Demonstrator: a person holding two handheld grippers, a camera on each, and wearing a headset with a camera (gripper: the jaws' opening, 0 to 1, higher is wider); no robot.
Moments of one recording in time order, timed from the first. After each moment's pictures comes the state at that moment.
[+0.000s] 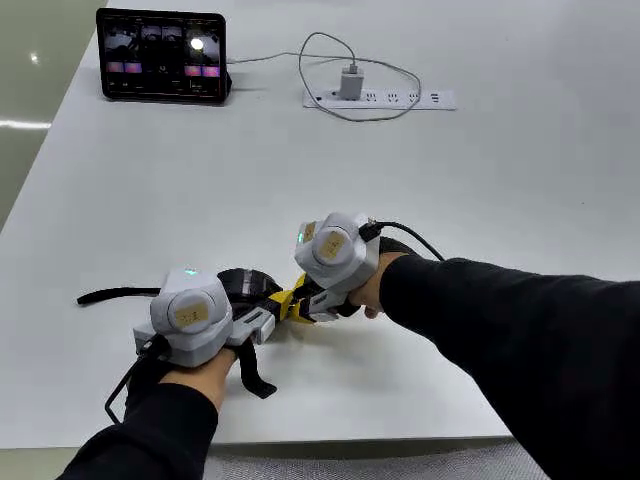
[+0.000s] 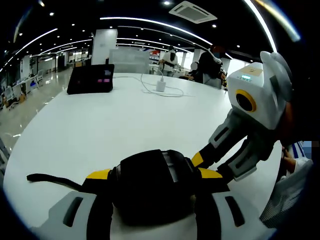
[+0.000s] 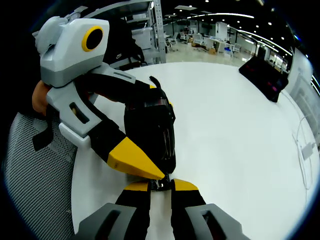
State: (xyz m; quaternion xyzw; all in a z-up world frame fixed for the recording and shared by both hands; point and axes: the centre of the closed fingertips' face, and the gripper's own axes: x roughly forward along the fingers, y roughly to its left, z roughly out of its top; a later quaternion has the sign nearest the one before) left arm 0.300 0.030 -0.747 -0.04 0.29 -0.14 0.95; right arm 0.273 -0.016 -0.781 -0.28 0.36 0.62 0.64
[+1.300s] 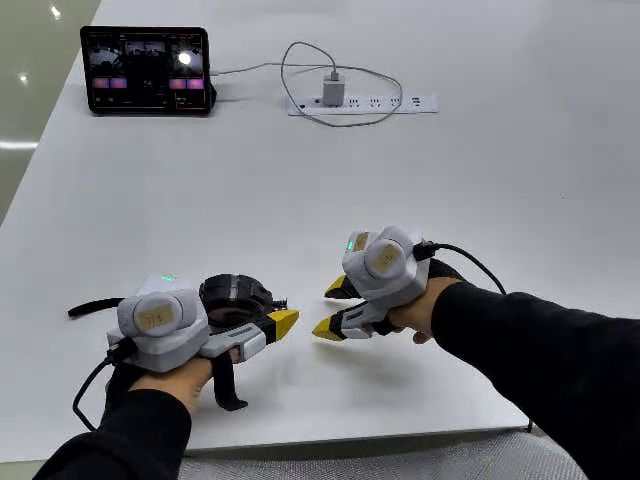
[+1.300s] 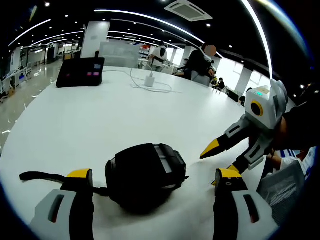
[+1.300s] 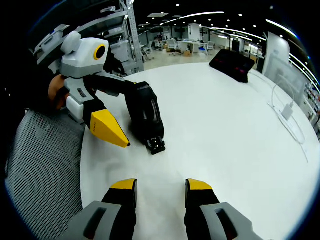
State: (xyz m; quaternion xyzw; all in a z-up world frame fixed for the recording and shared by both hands) left arm 0.285 0.024 -0.745 -0.06 0.32 -0.22 0.92; right arm 0.261 -0.083 -0.769 -0.20 0.38 0.55 0.72
